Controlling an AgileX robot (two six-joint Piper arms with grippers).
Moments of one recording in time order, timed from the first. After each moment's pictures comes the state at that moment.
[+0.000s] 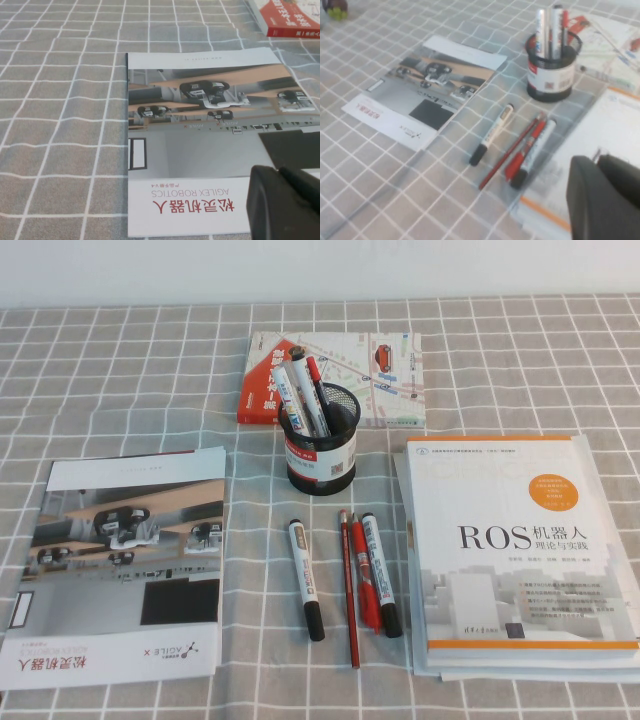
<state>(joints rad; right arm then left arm) 0.70 0.50 -0.73 0.03 0.70 0.10 -0.07 -0.02 0.03 -0.06 0.38 0.07</state>
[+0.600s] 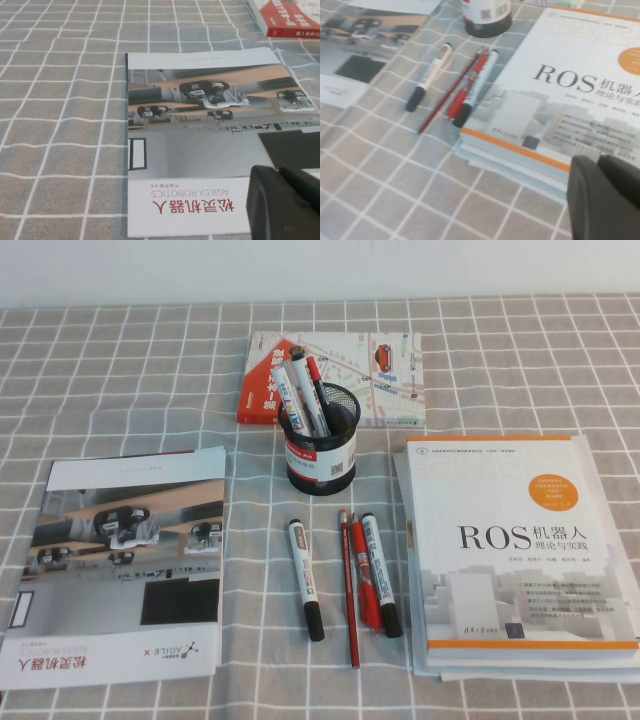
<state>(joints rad) 0.70 0.22 -0.36 -0.21 0.65 0.39 -0.07 -0.02 0.03 -0.06 0.38 0.07</state>
